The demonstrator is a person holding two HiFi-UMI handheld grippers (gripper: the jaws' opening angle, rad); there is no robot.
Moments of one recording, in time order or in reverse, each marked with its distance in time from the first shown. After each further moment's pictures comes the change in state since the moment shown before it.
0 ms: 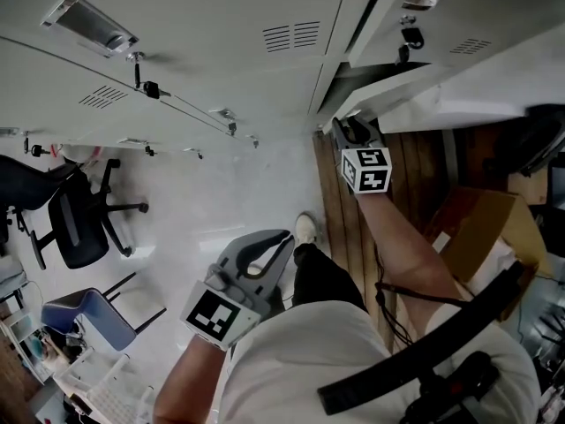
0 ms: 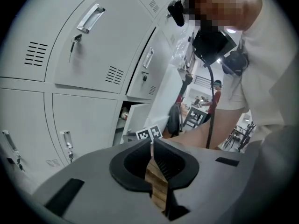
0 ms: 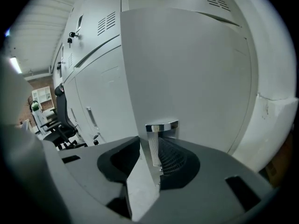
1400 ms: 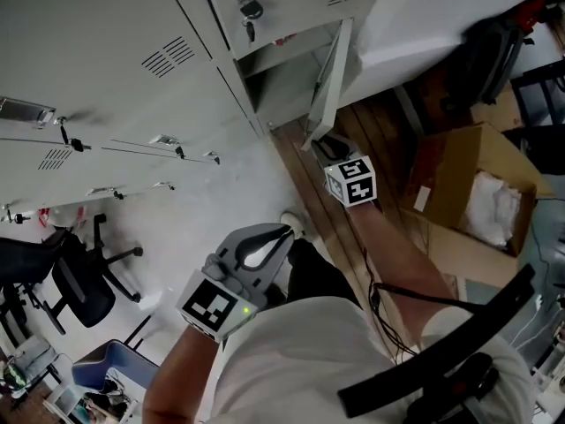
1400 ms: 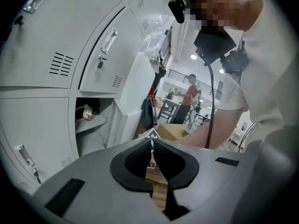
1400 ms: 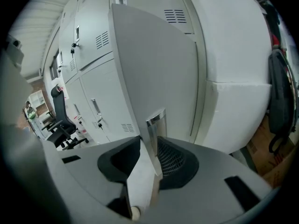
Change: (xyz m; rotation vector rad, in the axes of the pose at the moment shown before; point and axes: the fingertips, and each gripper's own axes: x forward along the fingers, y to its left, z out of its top) left arm 0.051 -0.089 0.002 0.140 0.091 -0.330; right arm -0.124 -0.043 -0.071 0.090 0.112 -0.067
